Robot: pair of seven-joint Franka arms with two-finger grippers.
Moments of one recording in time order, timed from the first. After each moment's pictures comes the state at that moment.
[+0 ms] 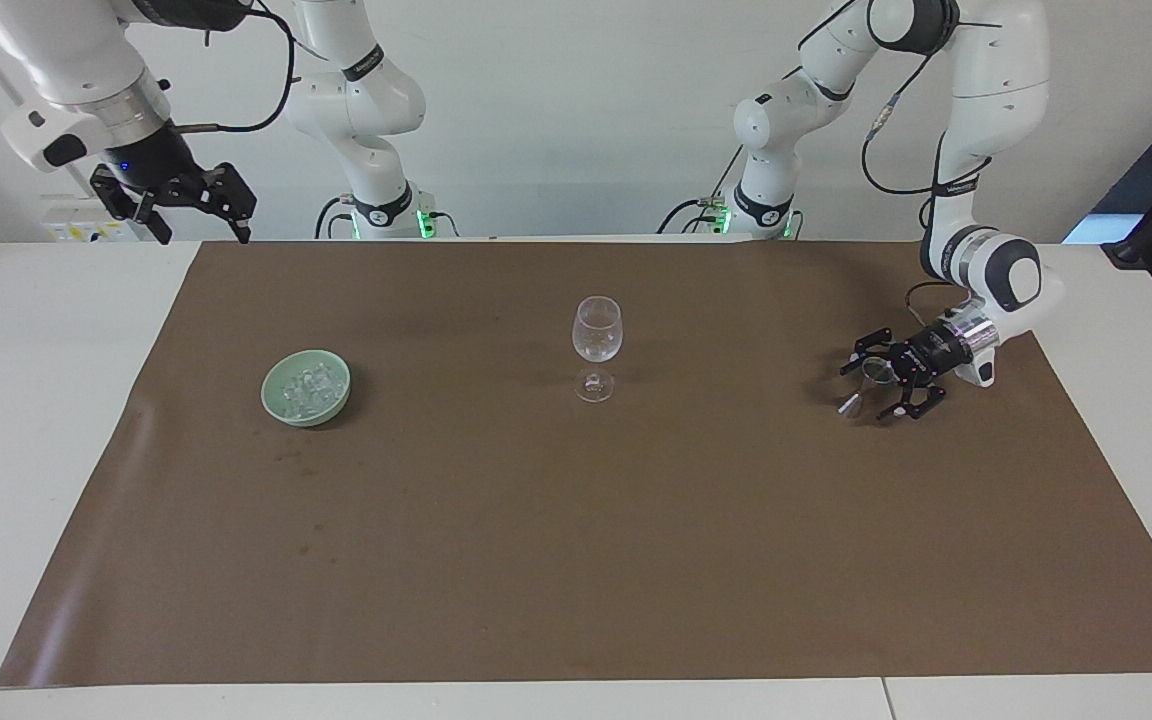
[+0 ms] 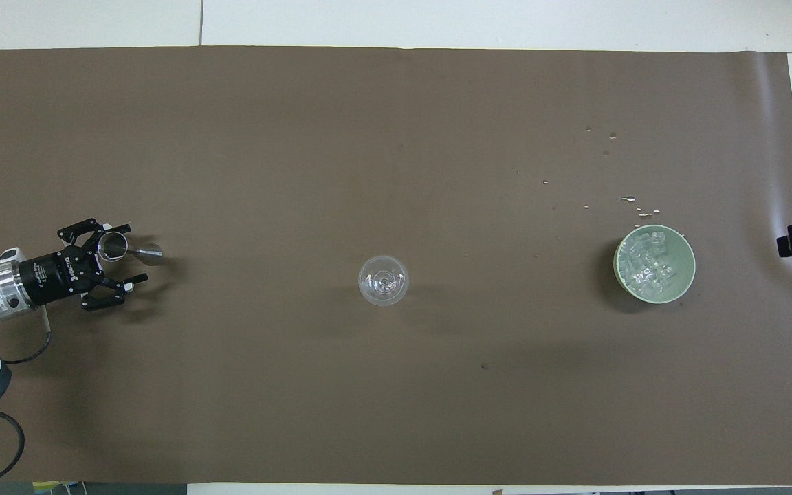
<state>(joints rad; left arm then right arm) 0.46 0.32 -0.05 -2.24 -1.28 1.83 -0.62 0.01 -0.12 -0.10 -1.67 -0.02 1.48 -0.09</state>
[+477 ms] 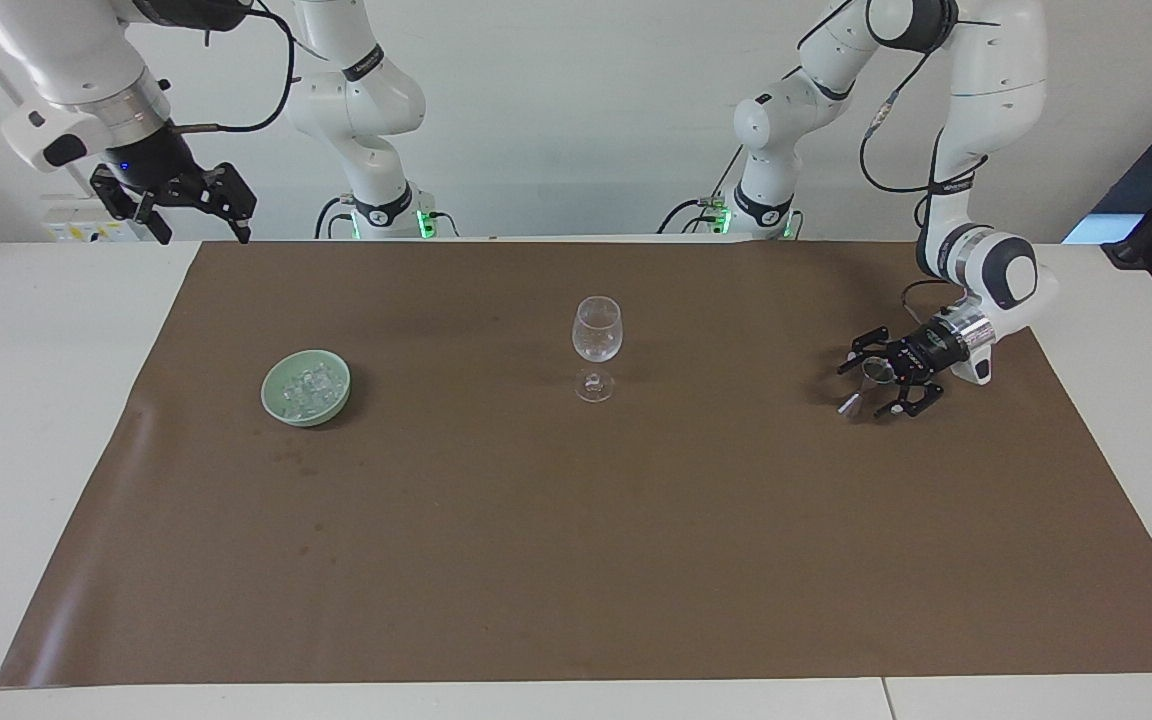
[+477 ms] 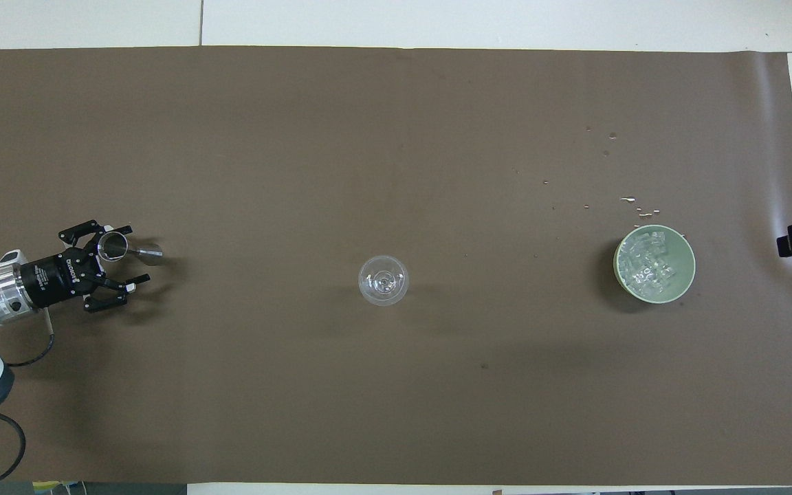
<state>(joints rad) 0.46 0.31 -0.05 -2.25 -1.30 1.83 -0.60 0.01 -0.12 -0.10 -1.67 -0.02 1.48 -0.09</state>
